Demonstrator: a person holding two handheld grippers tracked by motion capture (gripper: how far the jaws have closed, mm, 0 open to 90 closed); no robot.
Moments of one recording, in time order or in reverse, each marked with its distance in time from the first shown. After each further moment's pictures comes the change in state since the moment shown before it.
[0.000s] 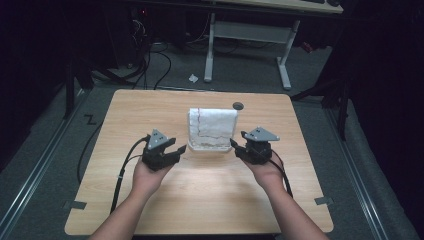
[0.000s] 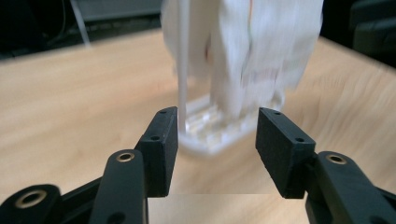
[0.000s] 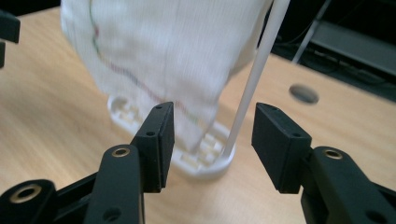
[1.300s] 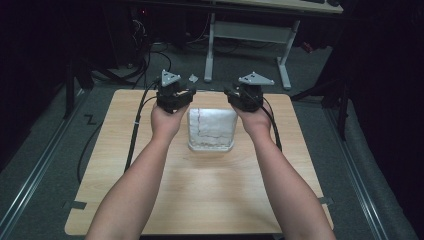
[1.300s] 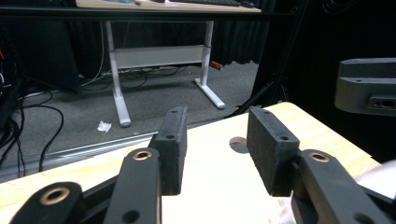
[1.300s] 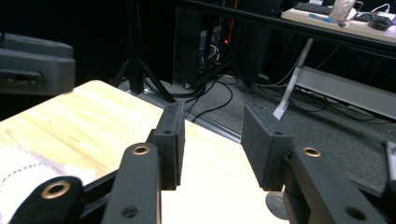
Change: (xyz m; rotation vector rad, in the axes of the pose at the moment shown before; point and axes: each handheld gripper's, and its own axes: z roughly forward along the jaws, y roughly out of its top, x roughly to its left) left arm 0.033 0.160 0.043 -0.216 0.112 -0.078; right arm -0.045 0.132 0.047 -0.148 -0.032 0.055
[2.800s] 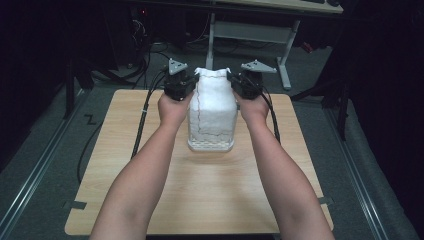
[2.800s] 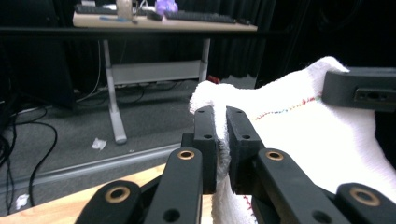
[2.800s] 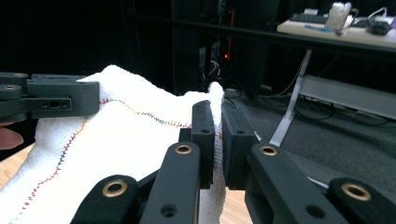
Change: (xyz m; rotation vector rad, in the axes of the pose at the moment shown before) left arm 0.003 0.019 0.041 -0.014 -0.006 0.000; right arm -0.019 0.021 0.026 -0.055 0.013 0.083
